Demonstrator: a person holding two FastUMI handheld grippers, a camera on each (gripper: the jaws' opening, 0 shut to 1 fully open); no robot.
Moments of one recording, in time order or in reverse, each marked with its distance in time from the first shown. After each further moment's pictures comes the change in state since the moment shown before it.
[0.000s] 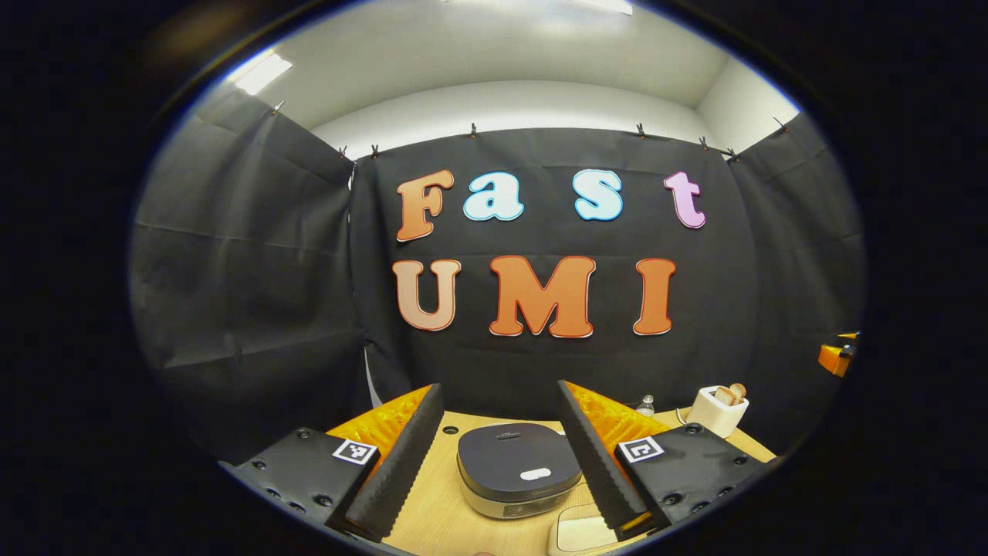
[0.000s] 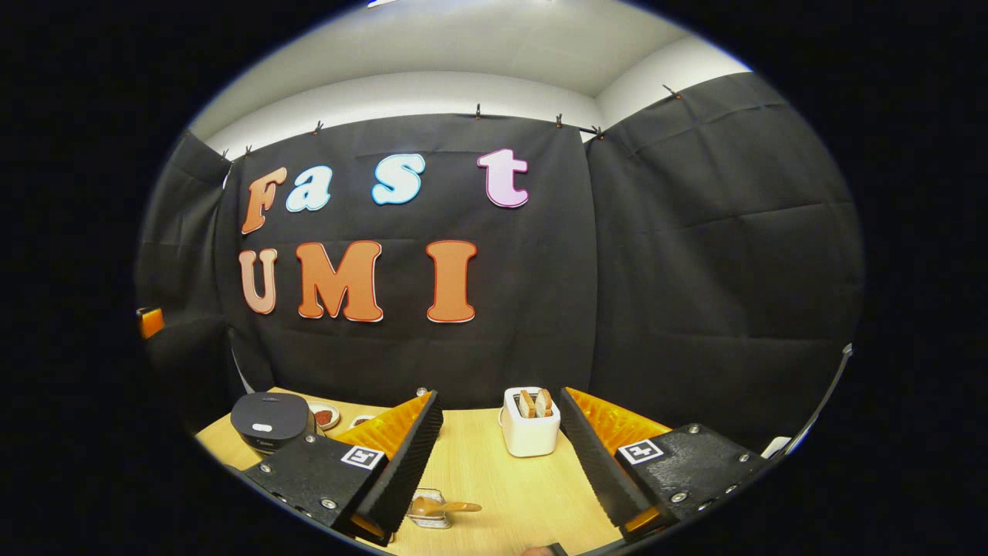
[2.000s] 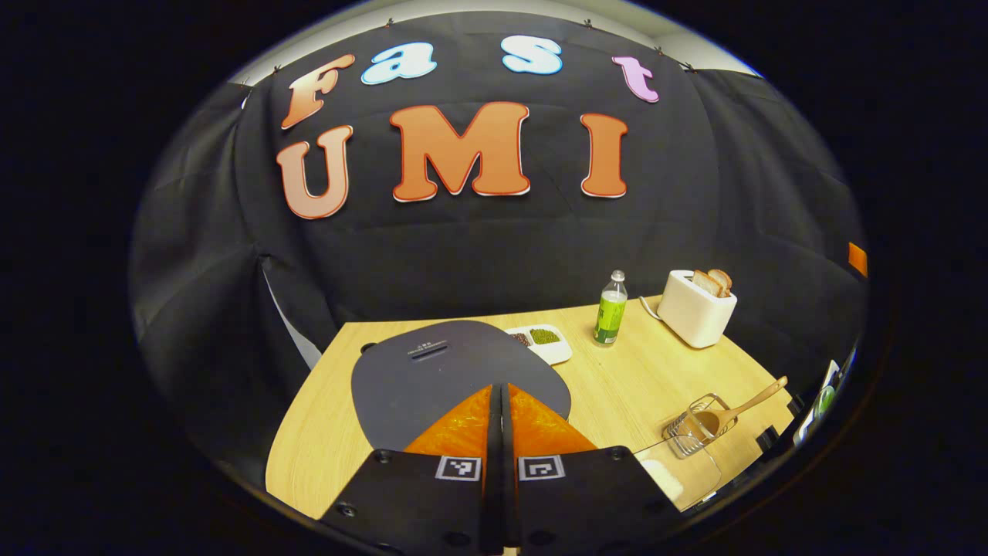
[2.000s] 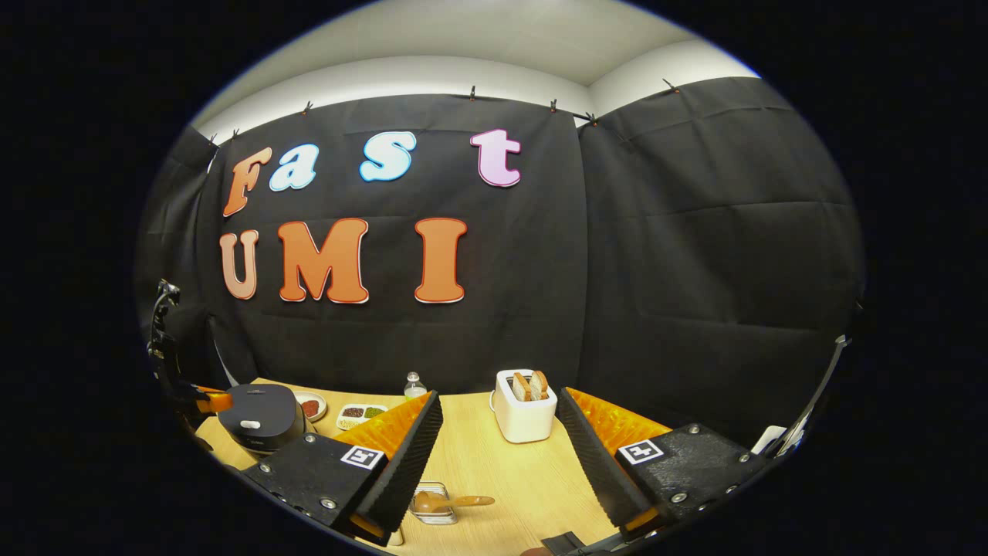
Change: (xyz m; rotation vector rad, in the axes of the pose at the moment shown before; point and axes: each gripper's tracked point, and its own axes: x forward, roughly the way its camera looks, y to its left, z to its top) left arm 0.131 -0.076 -0.227 0.113 0.485 -0.299; right arm 0.011 0.015 -0.029 0.004 0.092 -0.096
